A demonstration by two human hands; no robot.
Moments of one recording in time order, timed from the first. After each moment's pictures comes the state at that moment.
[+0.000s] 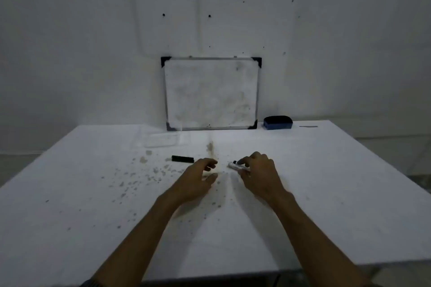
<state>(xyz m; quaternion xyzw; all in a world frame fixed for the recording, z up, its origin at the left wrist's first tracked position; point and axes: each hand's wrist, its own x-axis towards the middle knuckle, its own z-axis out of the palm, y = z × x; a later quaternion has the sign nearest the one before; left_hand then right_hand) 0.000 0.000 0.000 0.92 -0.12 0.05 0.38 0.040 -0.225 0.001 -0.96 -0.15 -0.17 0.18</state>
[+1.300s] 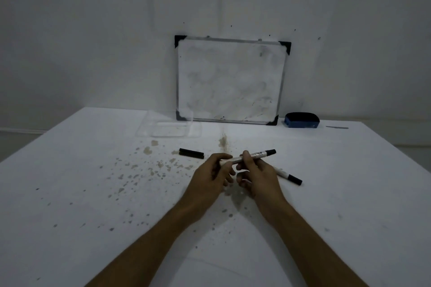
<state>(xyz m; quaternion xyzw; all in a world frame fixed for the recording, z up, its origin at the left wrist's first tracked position) 0.000 -0.021 -0.014 0.77 -0.06 0.13 0.62 0.030 -0.170 -0.001 -0.65 -0.02 0.04 0.75</state>
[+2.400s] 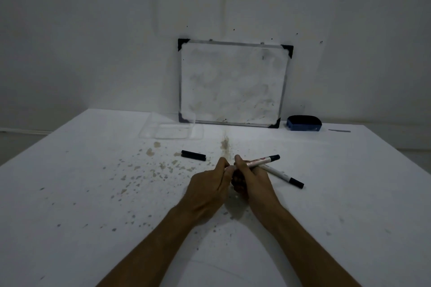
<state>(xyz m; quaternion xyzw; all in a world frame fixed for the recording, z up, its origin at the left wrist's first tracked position) -0.003 -0.020 -0.014 0.92 -0.12 0.20 0.32 0.030 -0.159 -0.008 -0.65 -0.07 0.07 0.76</state>
